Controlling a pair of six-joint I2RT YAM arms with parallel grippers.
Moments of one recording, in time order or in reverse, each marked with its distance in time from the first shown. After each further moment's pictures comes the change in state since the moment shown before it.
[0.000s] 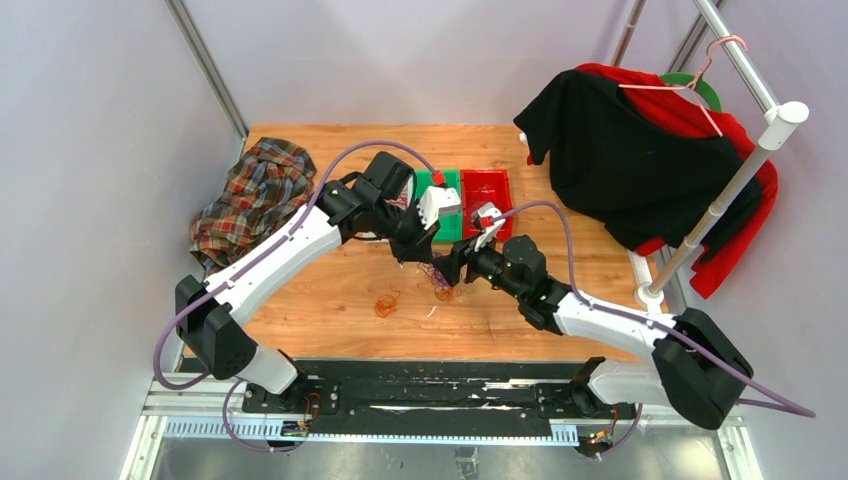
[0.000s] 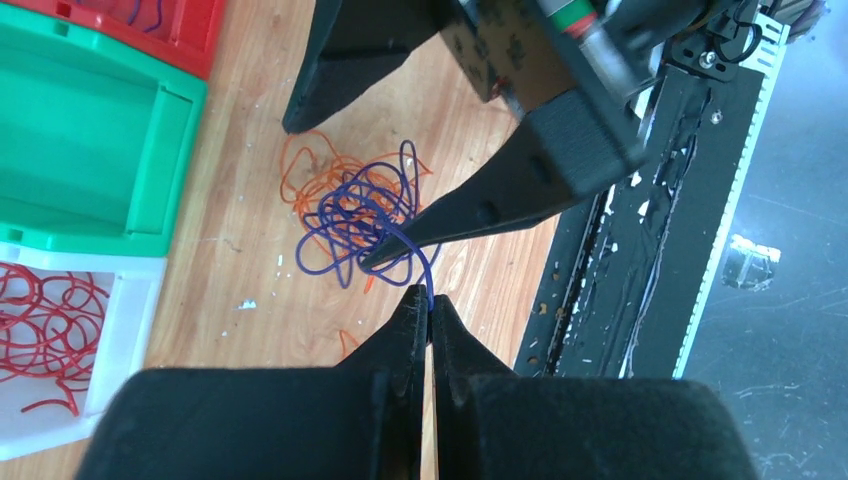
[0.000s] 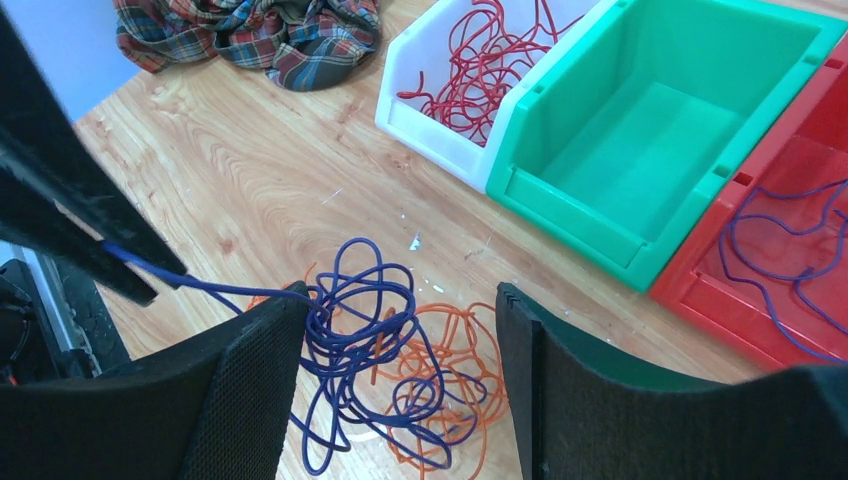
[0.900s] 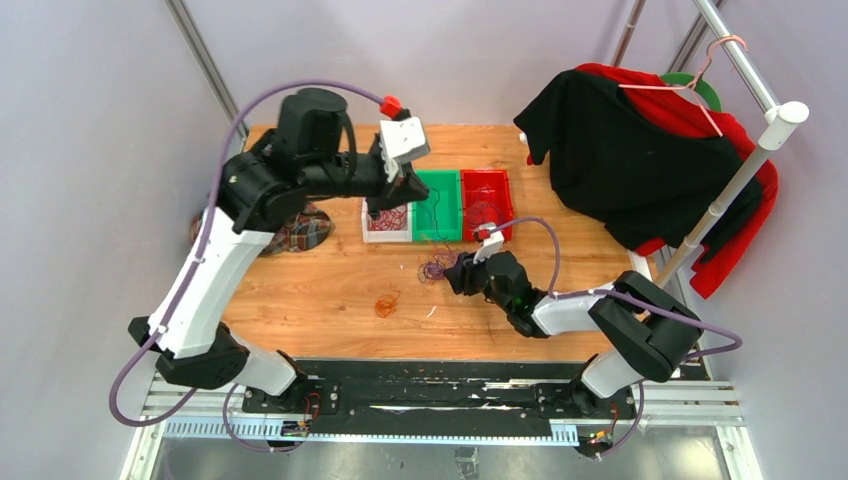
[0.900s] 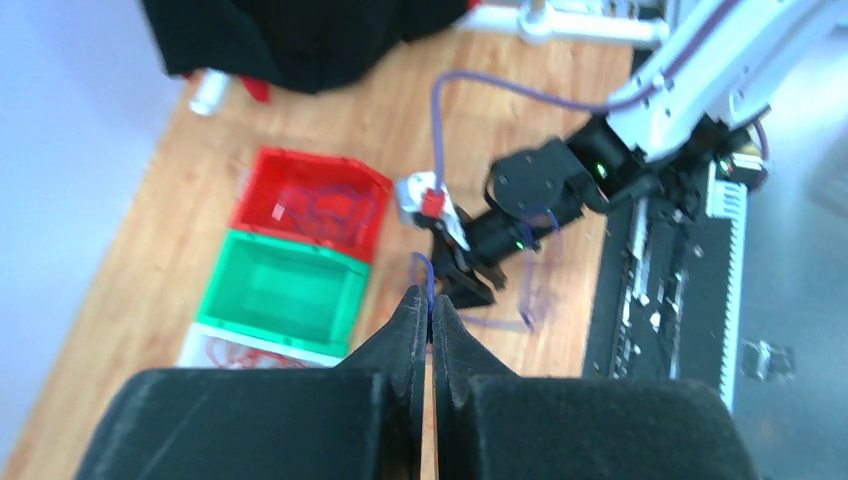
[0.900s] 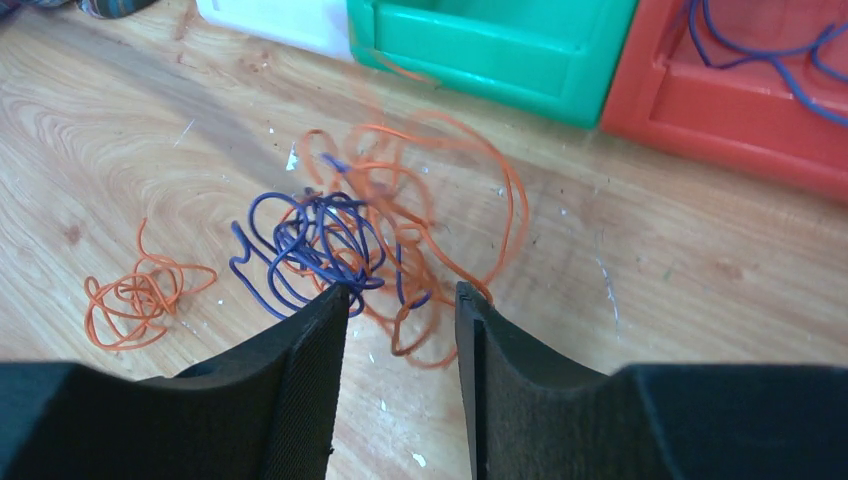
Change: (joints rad) left arm -0.017 -0.058 0.562 -0.182 -0.003 0.030; right arm 0.005 0.309 -0.097 0.234 0.175 0.154
